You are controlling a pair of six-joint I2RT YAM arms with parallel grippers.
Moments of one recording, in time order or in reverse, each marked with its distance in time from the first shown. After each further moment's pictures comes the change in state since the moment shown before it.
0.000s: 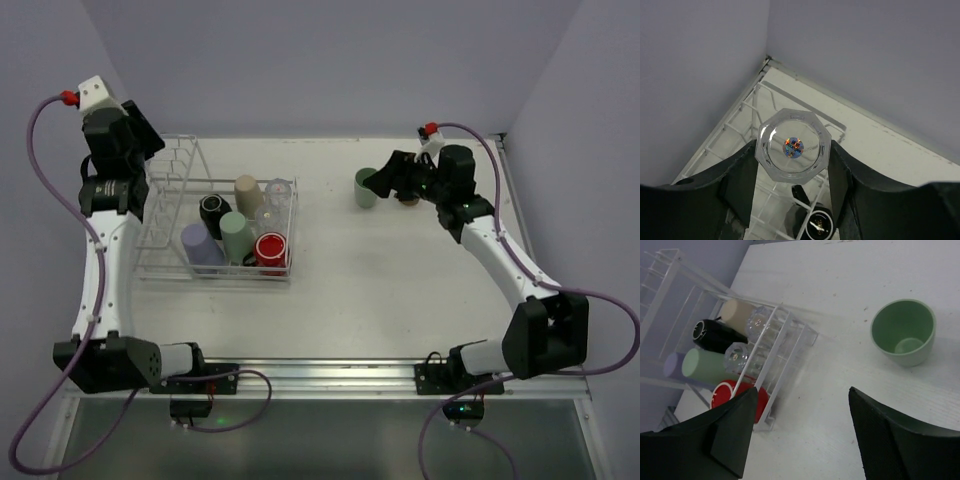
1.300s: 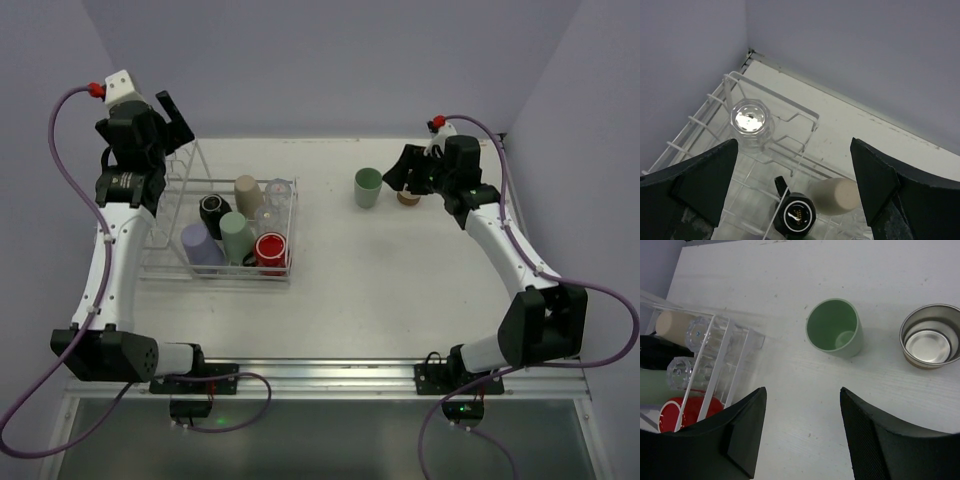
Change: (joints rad) left arm -0.150 -0.015 0.033 -0.010 -0.065 -0.015; right arm -0.053 0.047 0.101 -0.184 0.152 -0.107
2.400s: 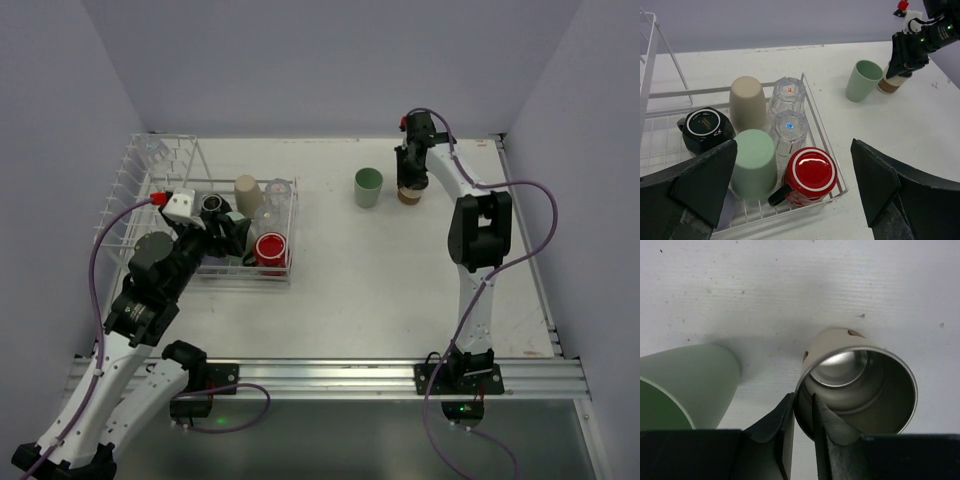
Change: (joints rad) left arm -0.371 -0.719 -0.752 0.160 0.262 0.131; right arm -0.013 0.778 0.750 -0.545 0.343 -0.187
